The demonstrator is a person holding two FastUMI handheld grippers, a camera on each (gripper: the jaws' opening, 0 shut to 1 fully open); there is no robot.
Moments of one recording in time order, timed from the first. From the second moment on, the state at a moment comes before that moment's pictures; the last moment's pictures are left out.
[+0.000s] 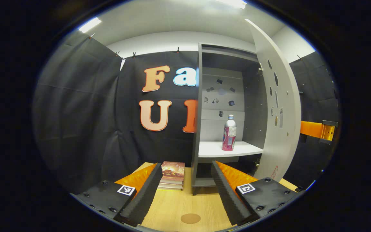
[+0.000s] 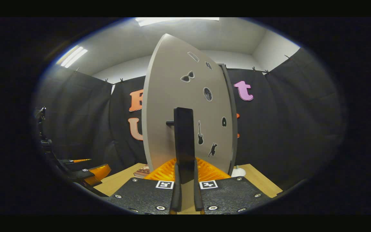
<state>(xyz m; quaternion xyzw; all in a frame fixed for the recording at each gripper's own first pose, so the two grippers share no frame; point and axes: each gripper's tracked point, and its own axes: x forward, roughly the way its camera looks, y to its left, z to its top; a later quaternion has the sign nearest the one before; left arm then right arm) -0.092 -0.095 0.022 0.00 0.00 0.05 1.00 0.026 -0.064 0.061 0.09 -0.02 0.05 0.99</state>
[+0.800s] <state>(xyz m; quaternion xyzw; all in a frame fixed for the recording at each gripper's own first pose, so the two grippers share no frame) -0.044 -0.186 0.027 0.01 0.00 -0.06 1.00 -0.004 -0.215 0.040 0.09 -0.03 -0.07 0.99</state>
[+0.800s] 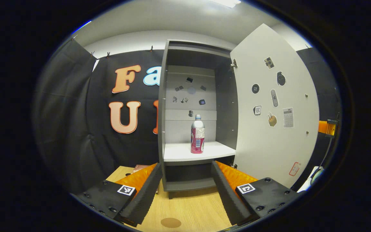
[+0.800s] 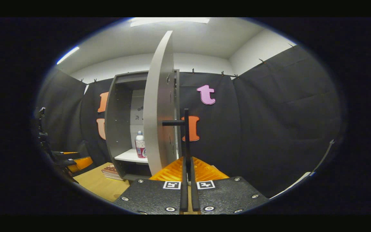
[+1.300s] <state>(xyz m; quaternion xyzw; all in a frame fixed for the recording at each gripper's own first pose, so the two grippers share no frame) -0.026 -0.211 0.026 0.01 0.00 -0.08 1.00 -0.015 -0.236 0.038 0.05 -0.02 -0.11 0.99</state>
